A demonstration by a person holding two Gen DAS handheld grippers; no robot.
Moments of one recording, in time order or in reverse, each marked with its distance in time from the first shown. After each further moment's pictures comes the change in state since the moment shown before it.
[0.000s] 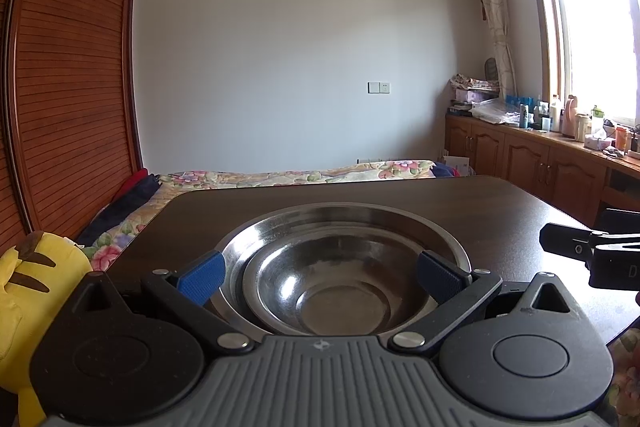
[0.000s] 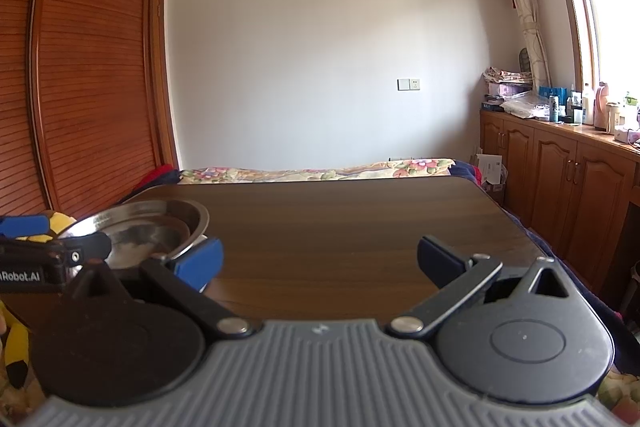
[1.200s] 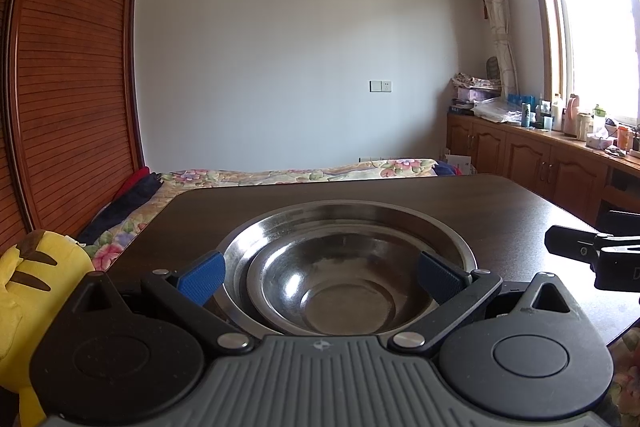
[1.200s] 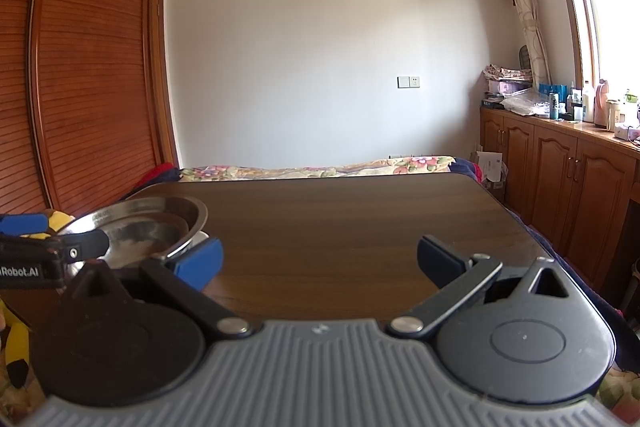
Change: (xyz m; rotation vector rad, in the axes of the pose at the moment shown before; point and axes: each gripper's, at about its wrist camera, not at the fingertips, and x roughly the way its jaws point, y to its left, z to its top) left arm 0.003 0.003 -0.004 0.002 0.005 0.004; right arm 0.001 0.002 -0.002 0.003 0.005 -0.002
